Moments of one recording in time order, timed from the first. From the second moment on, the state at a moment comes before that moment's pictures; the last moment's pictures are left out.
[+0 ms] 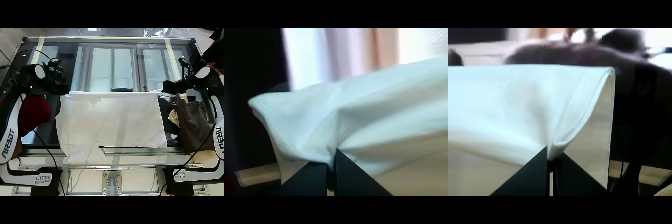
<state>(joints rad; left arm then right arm) -0.05 -1.47 1.34 1.46 -1.14 -1.36 -0.17 -1.47 1.33 -1.15 1.17 1.30</state>
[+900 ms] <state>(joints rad) -0.07 -1.40 1.04 1.44 -1.11 -1.36 -0.09 -1.41 1.03 -1.20 1.03 1.30</state>
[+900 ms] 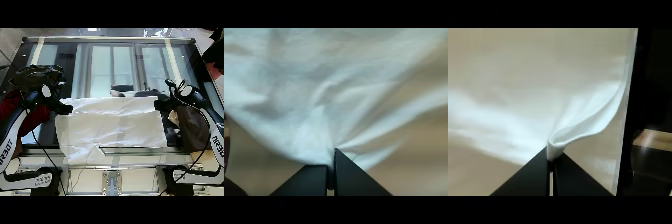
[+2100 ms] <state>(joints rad) 0.11 -0.54 0.54 1.37 -1.34 -1.83 -0.19 -0.92 1.09 -1.30 1.19 1.35</state>
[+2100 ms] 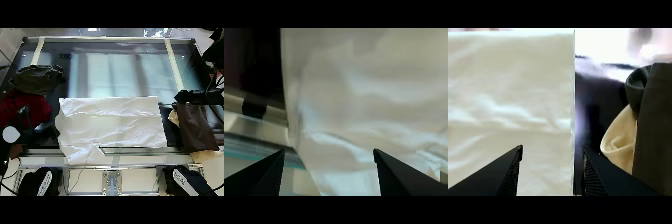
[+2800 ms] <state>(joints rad) 0.12 -0.92 0.44 1.18 -1.54 -1.82 -0.20 -0.89 1.09 -1.26 1.06 1.34</state>
